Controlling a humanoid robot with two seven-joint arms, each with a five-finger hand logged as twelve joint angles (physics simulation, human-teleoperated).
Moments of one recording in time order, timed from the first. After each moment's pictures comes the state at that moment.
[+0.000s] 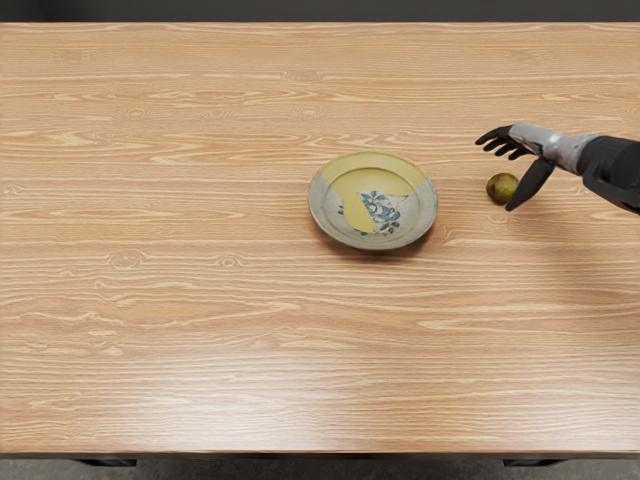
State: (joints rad) left arm -0.07 0.00 0.00 -0.10 -0.17 -0.05 0.15; right arm 1.17 -0.48 -0.05 0.60 -0.80 0.21 0.13
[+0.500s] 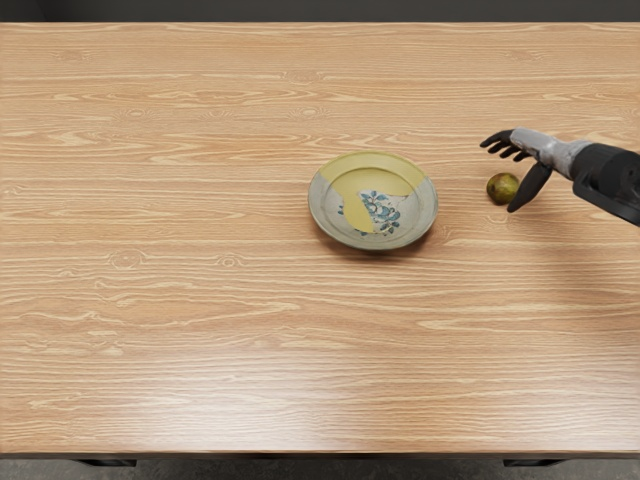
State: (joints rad) left arm -0.07 0.00 0.00 -0.10 -0.17 -0.05 0.15; right arm 1.15 -0.41 -0.10 0.50 -0.80 0.15 0.14
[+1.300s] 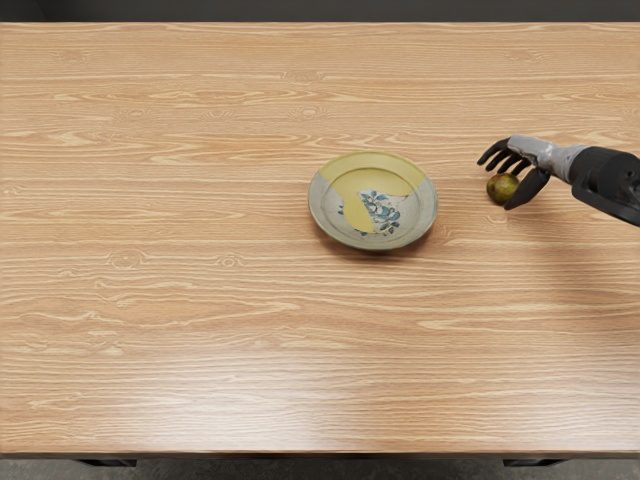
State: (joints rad) left arm -0.07 0.00 0.00 -0.10 -0.17 -0.05 0.15; right arm 1.15 -0.40 -0.12 0.49 -0.80 0.18 0.13
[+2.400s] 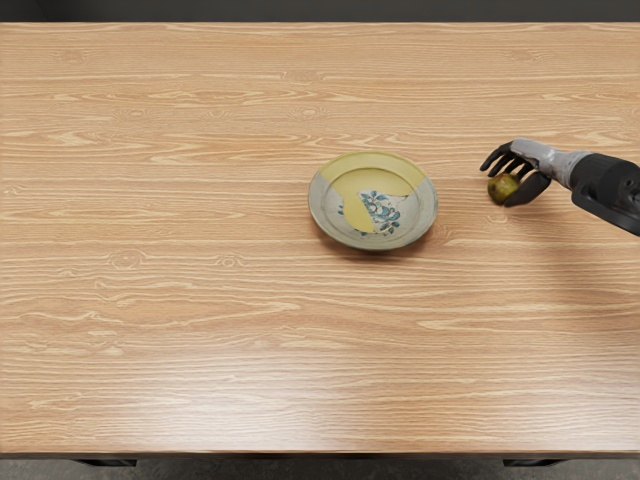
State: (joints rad) left arm -0.07 0.00 0.00 -0.10 -0.17 -0.05 0.15; right arm 1.12 -0.40 -0.11 0.49 -0.79 0.14 0.14
